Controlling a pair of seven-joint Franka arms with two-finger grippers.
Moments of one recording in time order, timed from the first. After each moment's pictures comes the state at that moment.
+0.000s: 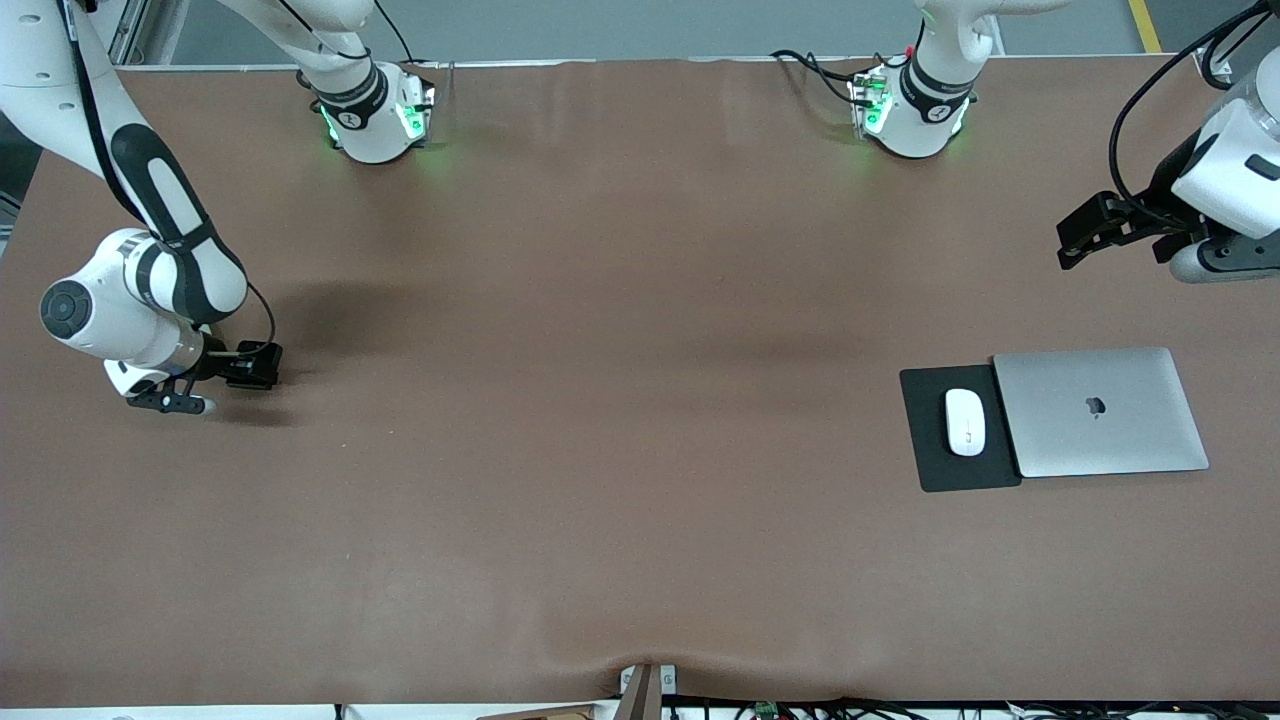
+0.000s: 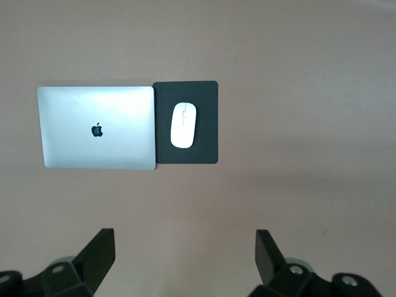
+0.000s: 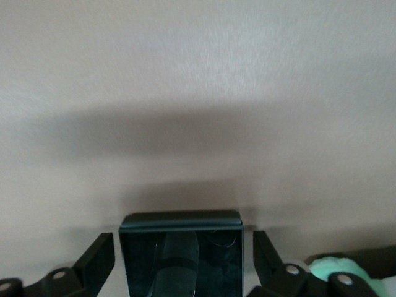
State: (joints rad) left arm 0.00 0.02 -0.14 -1.50 0.04 1.51 -0.18; right arm -0.28 0.45 -0.02 -2.18 0.01 2.54 -0.18
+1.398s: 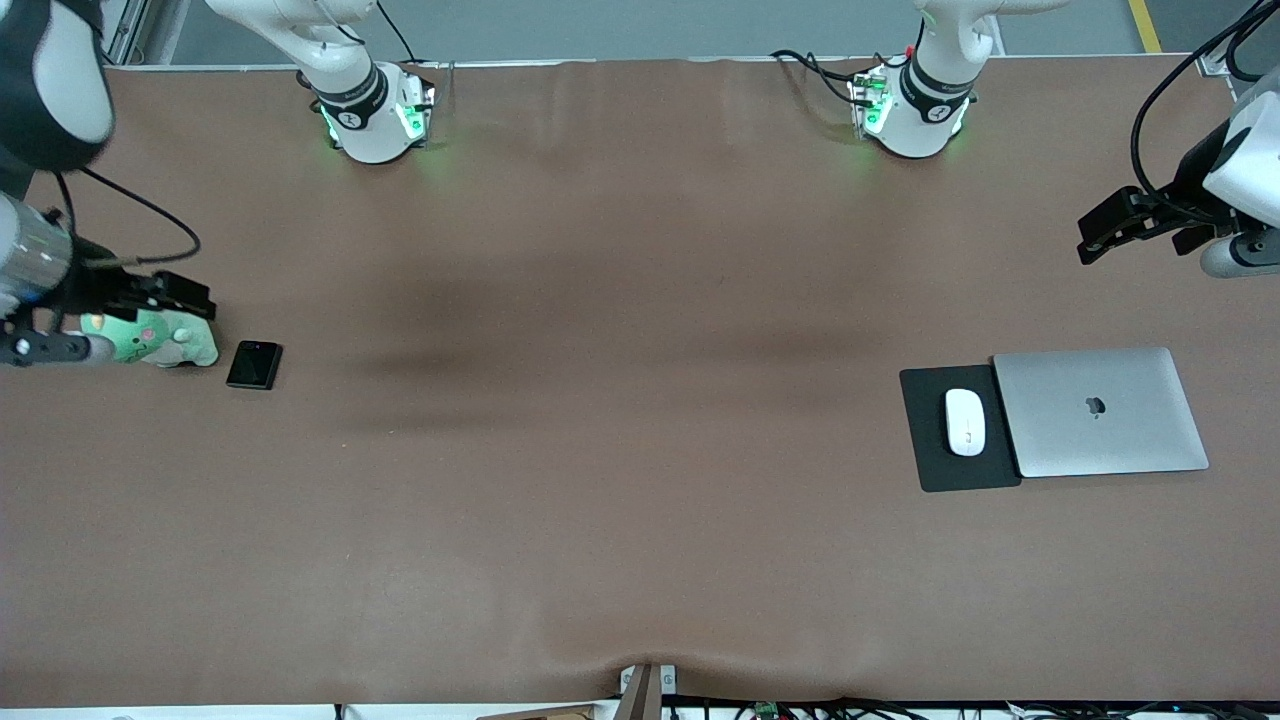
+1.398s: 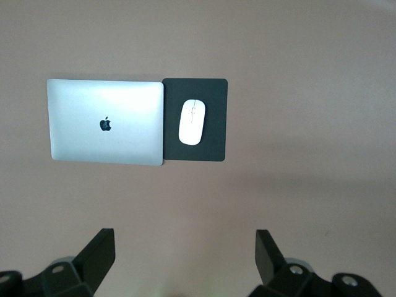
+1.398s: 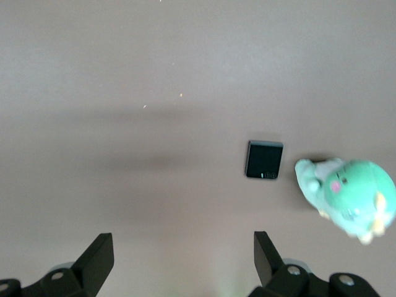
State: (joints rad) left arm 0.01 0.00 -0.12 -1.50 0.04 1.49 -0.18; right arm -0.04 0.08 0.01 -1.58 0.02 1.52 -0.02
